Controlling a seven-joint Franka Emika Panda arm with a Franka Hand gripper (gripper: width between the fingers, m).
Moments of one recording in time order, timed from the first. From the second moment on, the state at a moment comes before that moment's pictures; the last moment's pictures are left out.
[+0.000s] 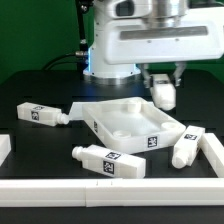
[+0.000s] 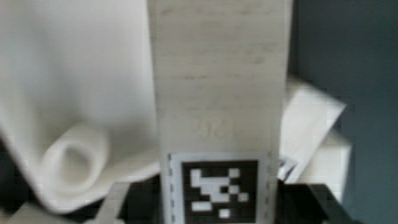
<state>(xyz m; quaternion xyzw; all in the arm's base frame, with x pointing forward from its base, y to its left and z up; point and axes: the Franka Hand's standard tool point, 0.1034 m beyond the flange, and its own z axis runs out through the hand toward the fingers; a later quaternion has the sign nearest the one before) 0.474 0.089 0.108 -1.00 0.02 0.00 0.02</state>
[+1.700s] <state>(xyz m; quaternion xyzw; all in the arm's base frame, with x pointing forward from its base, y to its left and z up) 0.376 0.148 0.025 -1.00 0.02 -0.06 0.03</state>
